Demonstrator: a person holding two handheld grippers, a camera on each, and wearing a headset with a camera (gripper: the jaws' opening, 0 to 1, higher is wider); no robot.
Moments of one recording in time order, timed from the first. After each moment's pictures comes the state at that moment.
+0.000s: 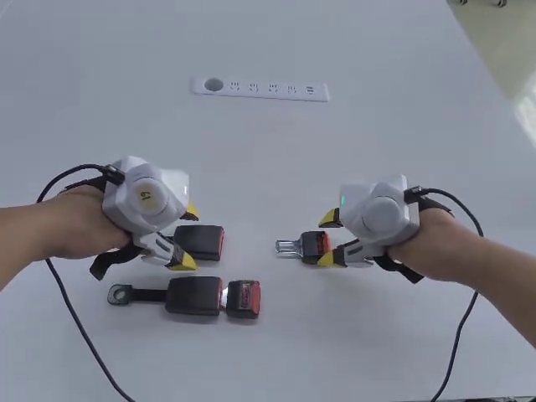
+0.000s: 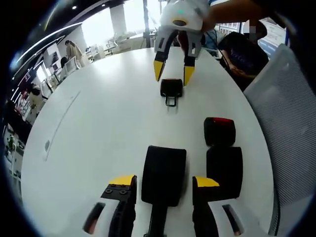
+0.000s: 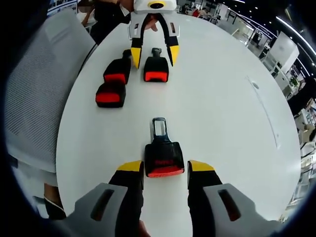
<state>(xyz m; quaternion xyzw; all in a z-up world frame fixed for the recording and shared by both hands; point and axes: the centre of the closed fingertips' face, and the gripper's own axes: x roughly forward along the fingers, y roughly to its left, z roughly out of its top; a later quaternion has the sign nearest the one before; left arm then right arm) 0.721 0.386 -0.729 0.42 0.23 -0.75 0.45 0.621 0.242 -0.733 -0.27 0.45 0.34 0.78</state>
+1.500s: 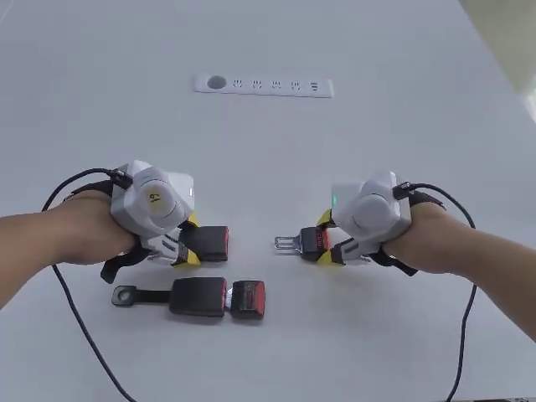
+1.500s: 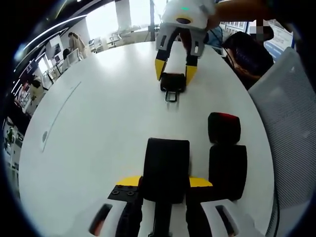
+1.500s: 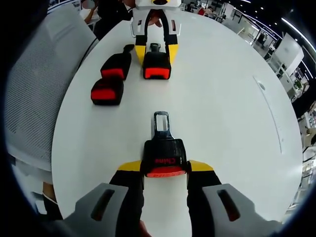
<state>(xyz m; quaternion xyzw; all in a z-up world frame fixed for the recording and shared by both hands) 0.722 0.387 -0.741 0.42 0.26 -0.74 0.46 0.631 0.247 -0.744 -0.27 0.45 0.35 0.77</state>
